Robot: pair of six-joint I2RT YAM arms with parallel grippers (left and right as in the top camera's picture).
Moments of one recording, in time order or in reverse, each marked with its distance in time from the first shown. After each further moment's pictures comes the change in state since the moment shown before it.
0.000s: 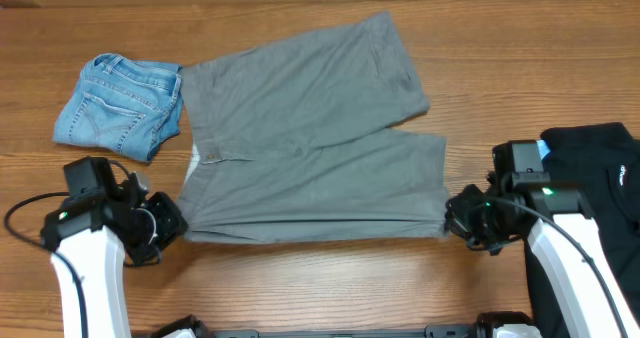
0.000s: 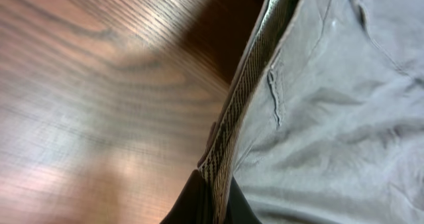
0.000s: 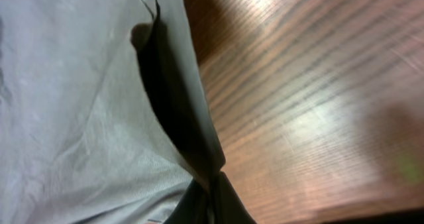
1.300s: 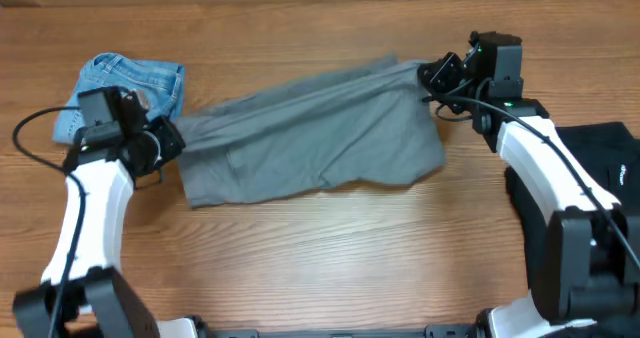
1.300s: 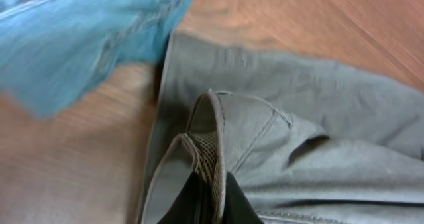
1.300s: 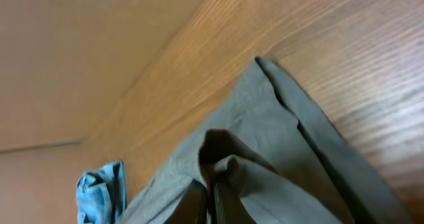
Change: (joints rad) left arm -0.149 0.364 0.180 0.561 -0.048 -0.047; right arm 0.035 0.569 0.345 0.988 -0.071 0.062
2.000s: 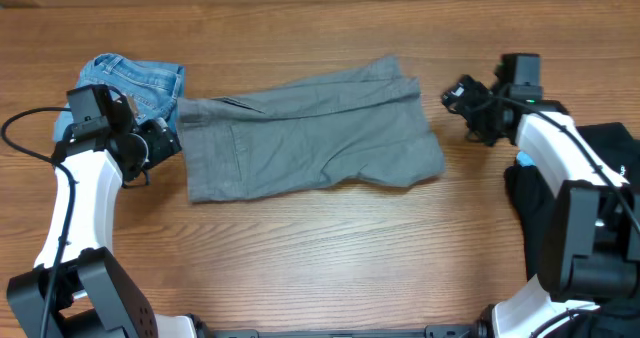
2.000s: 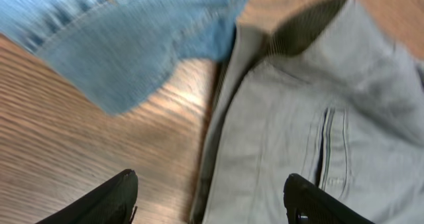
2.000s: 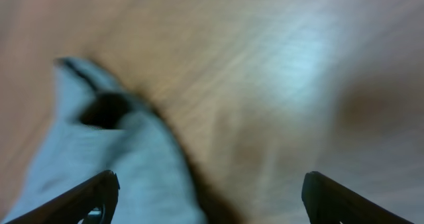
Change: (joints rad) left arm 0.041 0.063 0.060 -0.112 -0.076 0.088; right arm -0.167 0.090 0.010 -0.340 0.119 -0.196
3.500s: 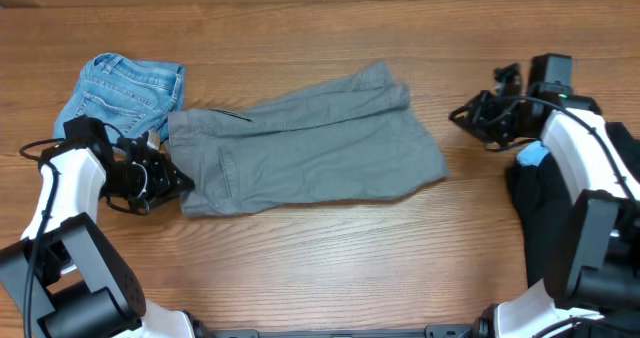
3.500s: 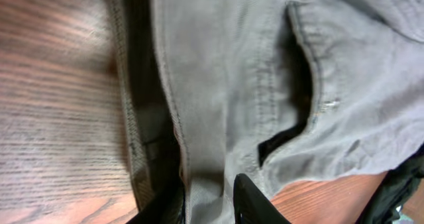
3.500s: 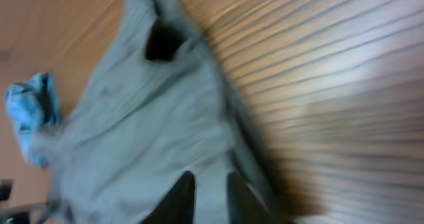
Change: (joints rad) left arm 0.123 0.127 -0.010 -0.309 0.347 0.297; right arm -0.058 -0.038 0.060 -0.217 -0.368 -0.341
